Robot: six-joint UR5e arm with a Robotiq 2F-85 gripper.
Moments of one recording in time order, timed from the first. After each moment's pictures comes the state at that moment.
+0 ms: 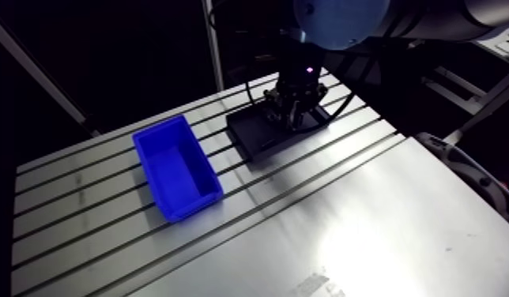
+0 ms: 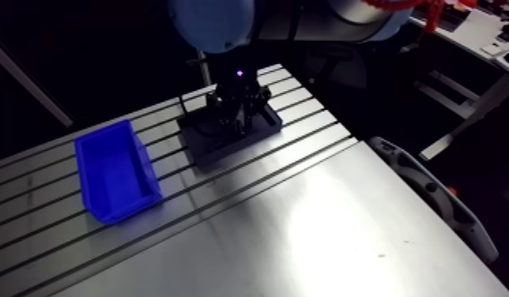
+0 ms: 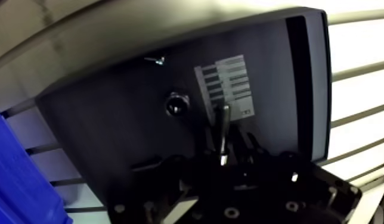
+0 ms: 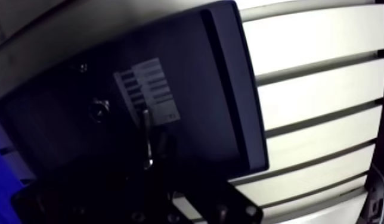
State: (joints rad) arm -0.52 -1.07 1.78 -2.15 -1.59 -1.82
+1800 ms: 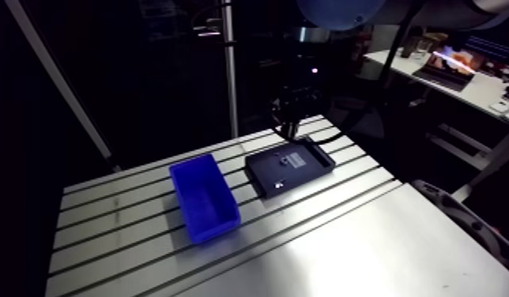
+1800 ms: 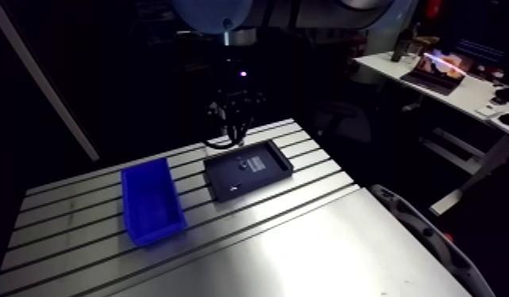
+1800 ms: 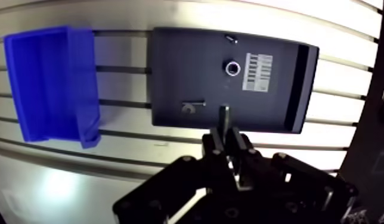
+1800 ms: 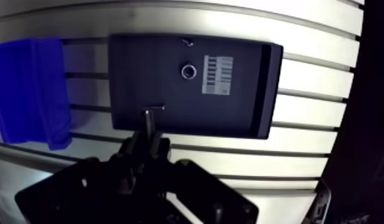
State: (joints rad) arm -0.45 -1.30 1.75 -1.98 -1.56 -2.12
